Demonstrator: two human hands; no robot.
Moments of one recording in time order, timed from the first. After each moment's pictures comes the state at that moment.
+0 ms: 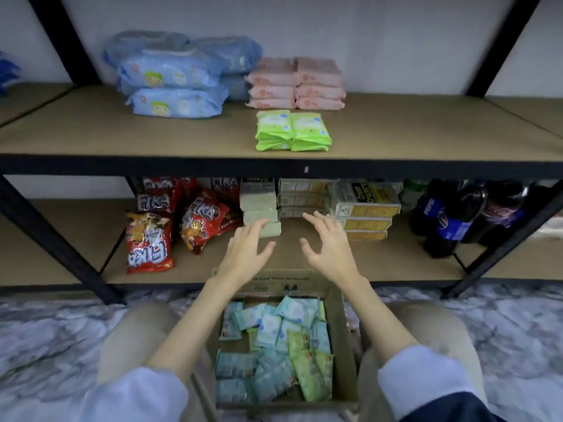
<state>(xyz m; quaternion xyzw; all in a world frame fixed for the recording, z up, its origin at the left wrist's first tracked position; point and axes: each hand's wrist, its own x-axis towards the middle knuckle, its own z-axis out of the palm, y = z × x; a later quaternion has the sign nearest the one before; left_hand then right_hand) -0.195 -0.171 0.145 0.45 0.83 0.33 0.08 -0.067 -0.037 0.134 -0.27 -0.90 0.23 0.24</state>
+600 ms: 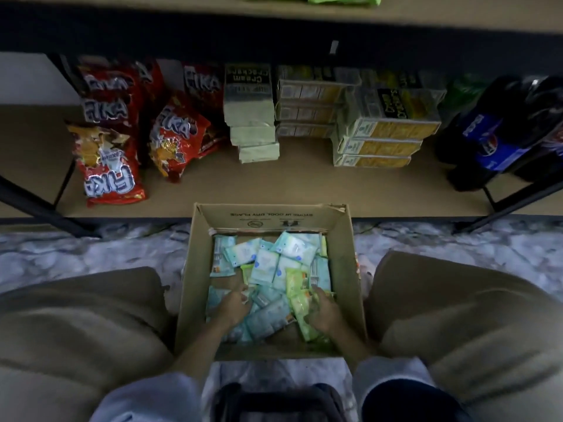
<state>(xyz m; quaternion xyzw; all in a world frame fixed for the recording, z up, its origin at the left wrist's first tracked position) -0.165 -0.231 -0.129 0.18 0.83 0.22 0.47 0.005 -0.090 -0.121 -0.47 -0.75 0.42 -0.21</state>
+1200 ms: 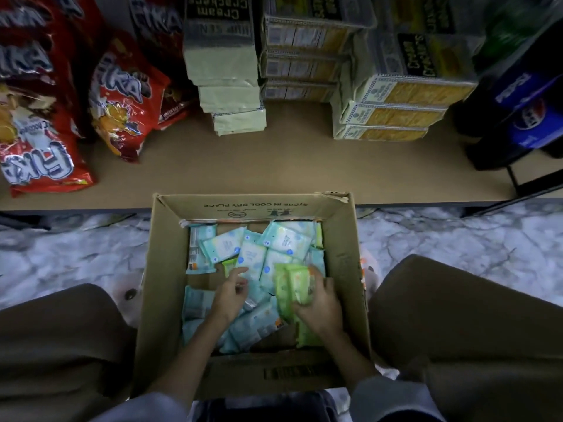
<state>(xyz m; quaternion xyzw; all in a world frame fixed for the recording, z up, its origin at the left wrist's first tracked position) -0.169 -0.185 -0.181 0.18 0.81 0.33 0.44 -0.014 -0.071 -0.145 -0.51 -0.77 0.36 -0.12</state>
